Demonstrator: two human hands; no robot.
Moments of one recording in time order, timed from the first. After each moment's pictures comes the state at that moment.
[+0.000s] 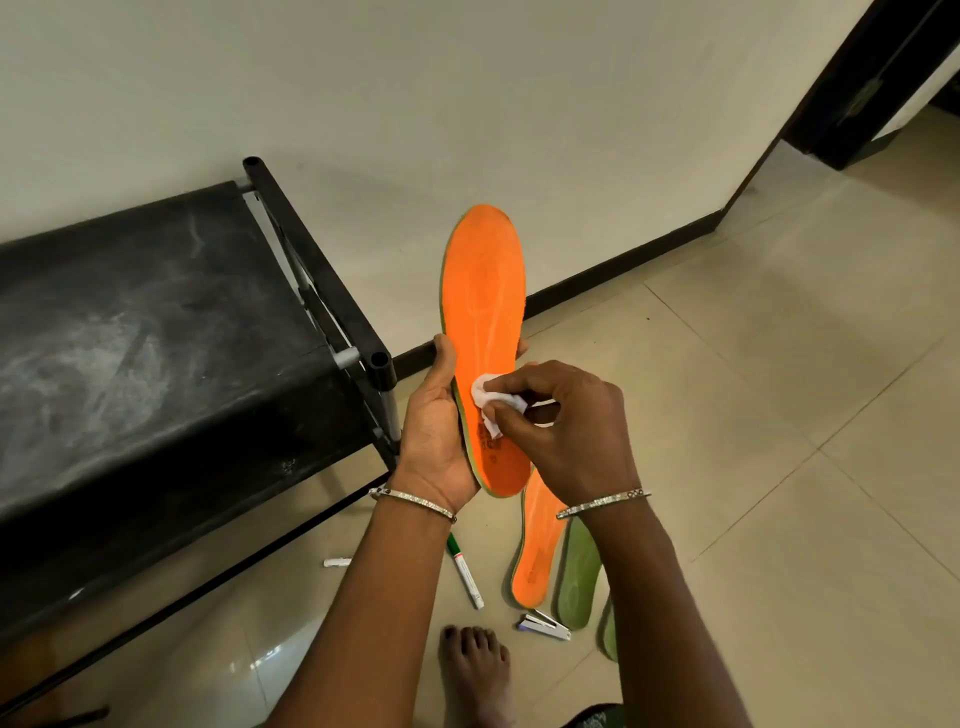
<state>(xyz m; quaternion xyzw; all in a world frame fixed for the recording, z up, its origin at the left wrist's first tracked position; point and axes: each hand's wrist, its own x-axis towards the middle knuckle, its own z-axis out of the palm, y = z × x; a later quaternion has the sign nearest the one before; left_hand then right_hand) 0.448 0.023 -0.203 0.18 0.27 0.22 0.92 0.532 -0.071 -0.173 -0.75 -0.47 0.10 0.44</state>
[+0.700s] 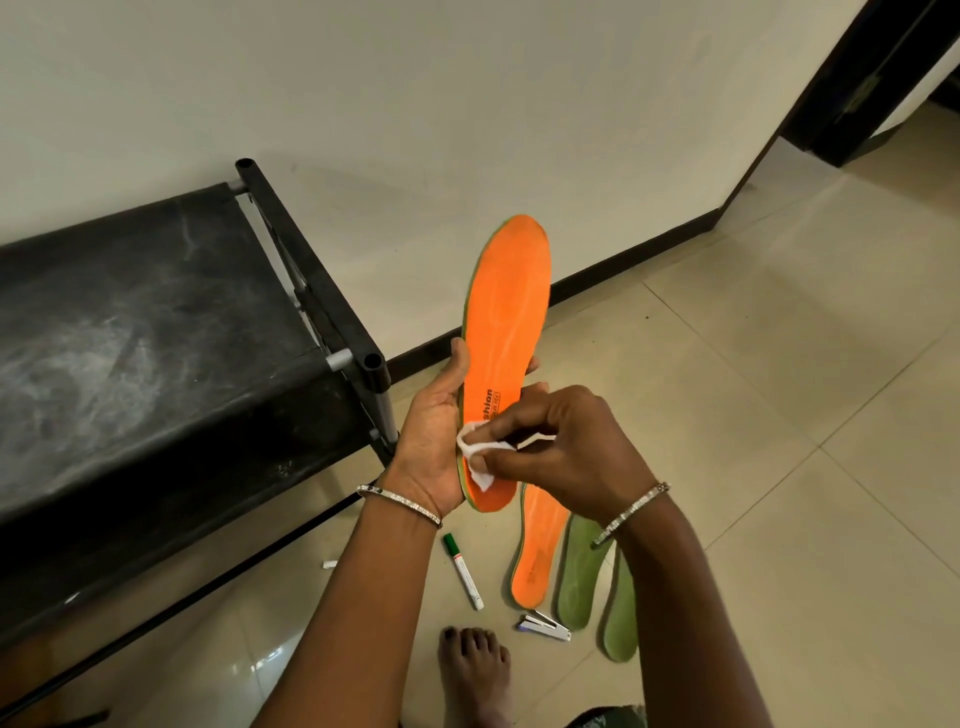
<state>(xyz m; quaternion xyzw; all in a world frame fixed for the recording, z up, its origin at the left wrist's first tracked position) 0.445 0.022 -0.194 0.22 0.29 0.17 0.92 0.546 -0.084 -0.167 -0.70 -0.51 0.30 0.40</state>
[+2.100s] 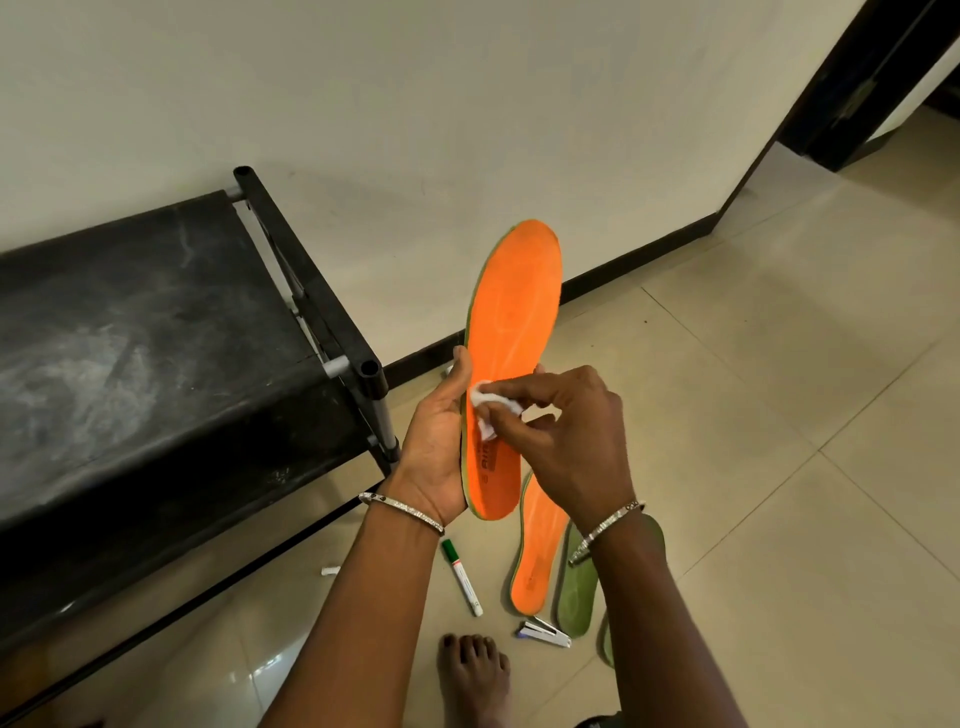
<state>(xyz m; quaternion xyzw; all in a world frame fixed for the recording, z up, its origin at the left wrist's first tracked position) 0.448 0.016 -0.189 0.26 0.32 0.18 0.89 0.537 -0.070 -0.183 -0.77 -0.44 0.08 0.46</state>
